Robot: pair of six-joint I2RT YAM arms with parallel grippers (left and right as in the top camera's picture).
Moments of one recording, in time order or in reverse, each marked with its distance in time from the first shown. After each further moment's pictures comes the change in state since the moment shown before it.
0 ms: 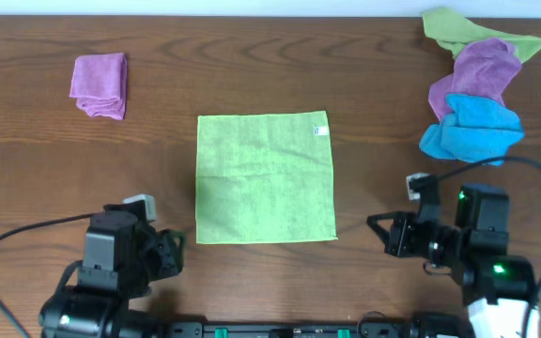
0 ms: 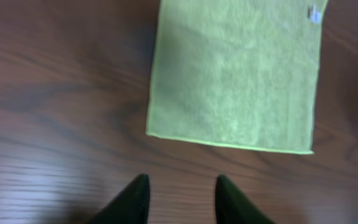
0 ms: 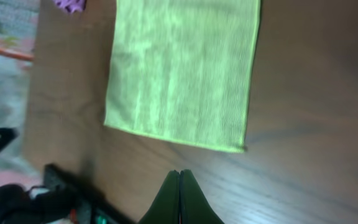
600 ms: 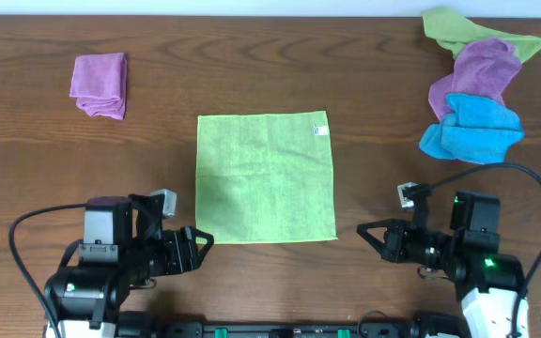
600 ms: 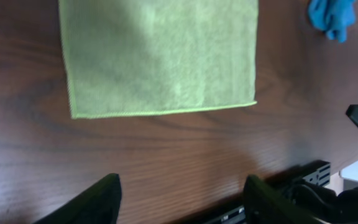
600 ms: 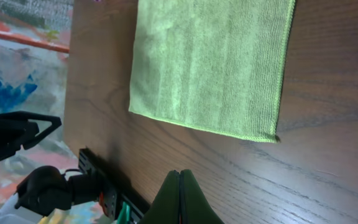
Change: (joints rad) left arm 0.105 0.139 -0.006 0.008 0.354 0.180; right arm -0.048 0.047 -0.098 0.055 -0.163 -0.029
